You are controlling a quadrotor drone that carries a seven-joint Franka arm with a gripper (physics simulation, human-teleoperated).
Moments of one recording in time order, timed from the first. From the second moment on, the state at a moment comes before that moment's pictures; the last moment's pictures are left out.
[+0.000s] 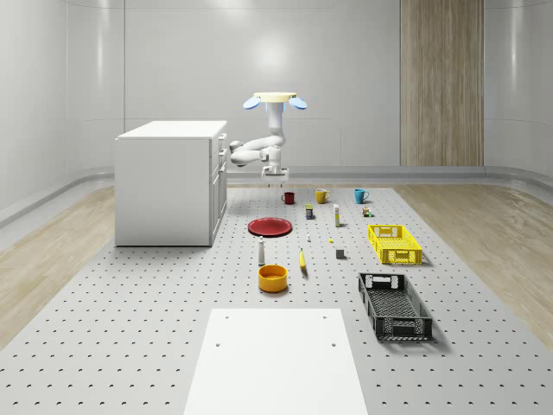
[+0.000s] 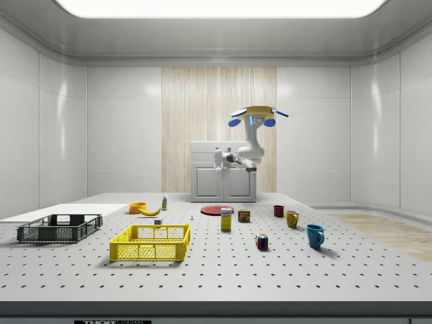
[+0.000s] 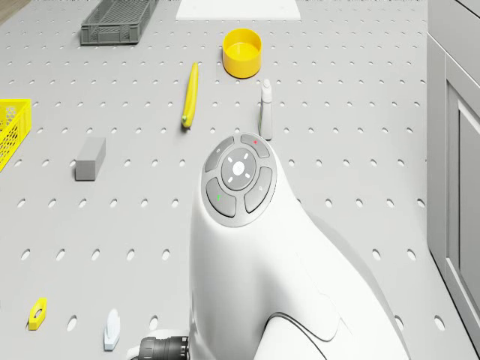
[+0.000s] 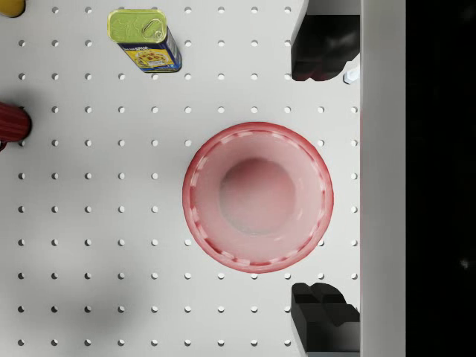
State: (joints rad) arm -1.12 -1.29 1.33 -2.88 -1.87 1.36 1.64
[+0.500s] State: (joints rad) arm -1.13 -1.33 1.34 -2.88 -1.86 1.40 1.65
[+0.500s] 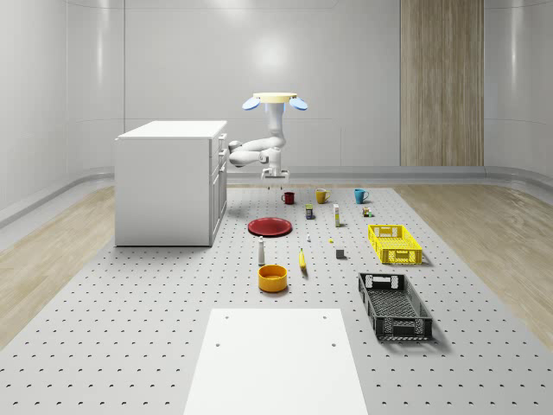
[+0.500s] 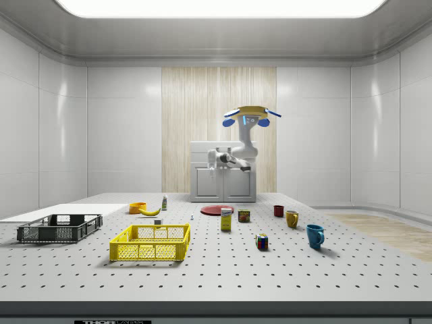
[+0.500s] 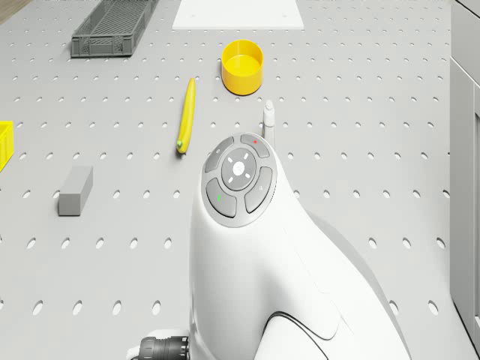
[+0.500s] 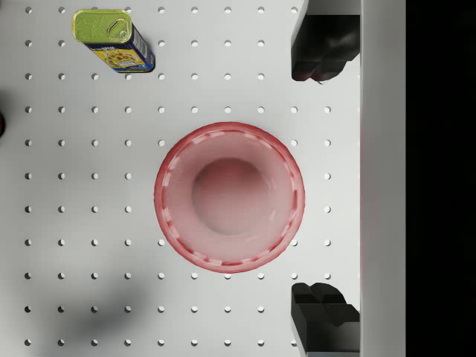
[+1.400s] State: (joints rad) arm -1.14 -1.39 1.35 -2.88 -1.83 1.45 1.66
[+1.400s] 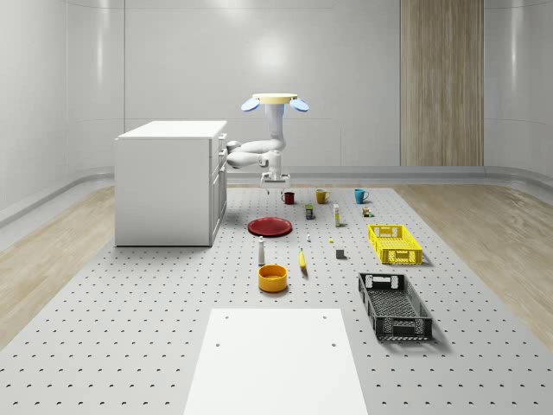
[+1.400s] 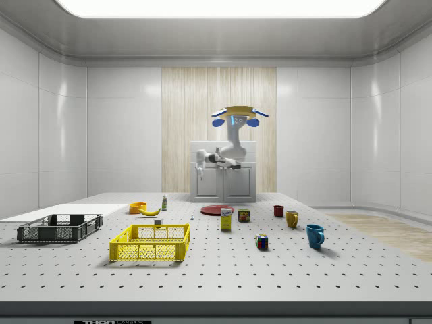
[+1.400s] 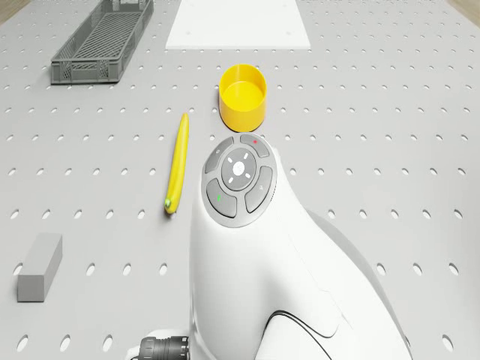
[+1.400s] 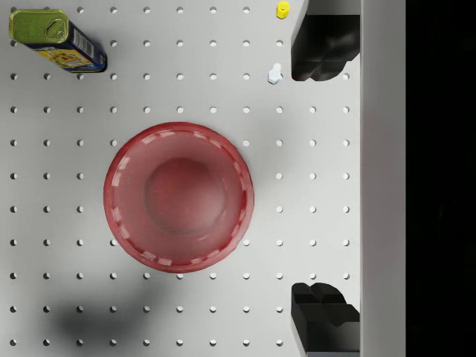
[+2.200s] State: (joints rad) arm -1.14 -1.42 1.35 -2.88 -1.82 1.48 1.68
